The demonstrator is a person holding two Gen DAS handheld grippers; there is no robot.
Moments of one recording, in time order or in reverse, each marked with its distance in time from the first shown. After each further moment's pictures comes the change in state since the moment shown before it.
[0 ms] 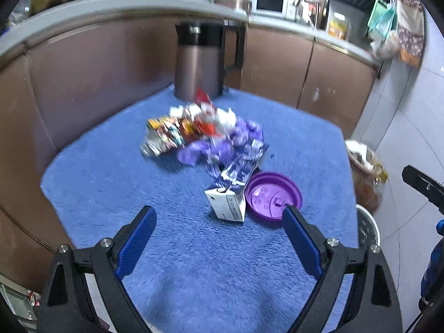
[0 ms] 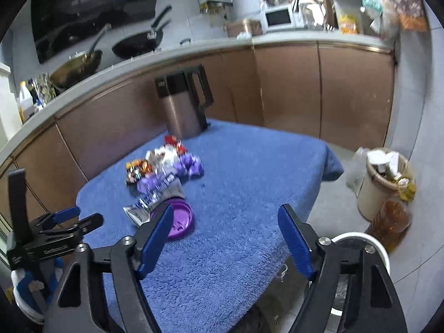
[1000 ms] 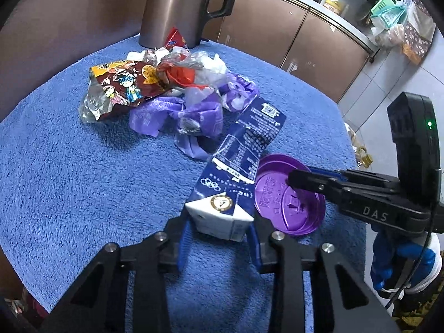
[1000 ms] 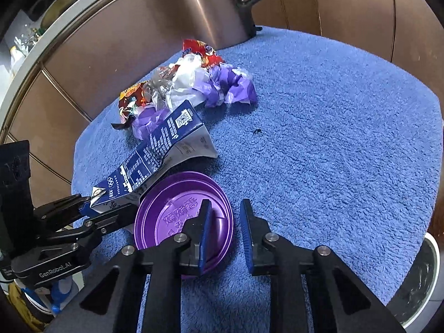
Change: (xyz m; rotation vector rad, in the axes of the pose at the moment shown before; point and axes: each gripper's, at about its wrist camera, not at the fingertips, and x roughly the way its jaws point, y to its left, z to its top) left arm 0.101 0.015 0.008 -0.039 0.205 -0.203; right arm 0.204 0.043 -0.001 -0.063 0.427 0.218
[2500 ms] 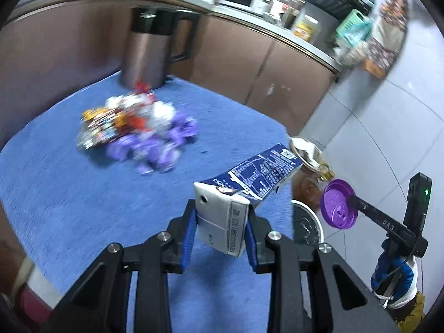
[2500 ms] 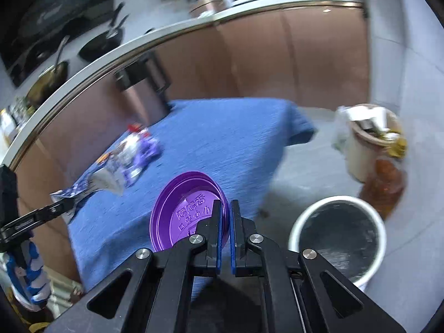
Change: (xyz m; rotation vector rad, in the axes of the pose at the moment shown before) left arm -0.097 -0.076 -0.012 0.036 -0.135 -0.100; right arm -0.206 -0.097 -0.116 0.255 -0.354 -0.233
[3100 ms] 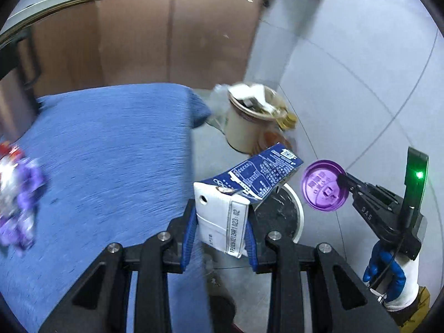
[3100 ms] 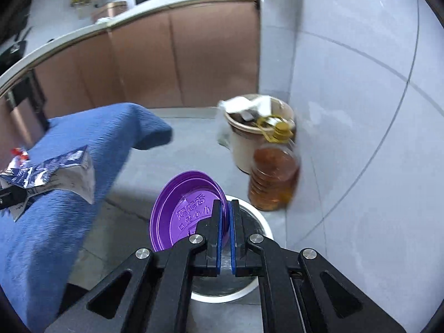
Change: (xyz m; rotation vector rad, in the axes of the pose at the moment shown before) left arm 0.171 -0.192 0.021 0.376 0.238 -0.114; right arm 0.010 -0.146 -0.013 0.139 -0.006 -0.491
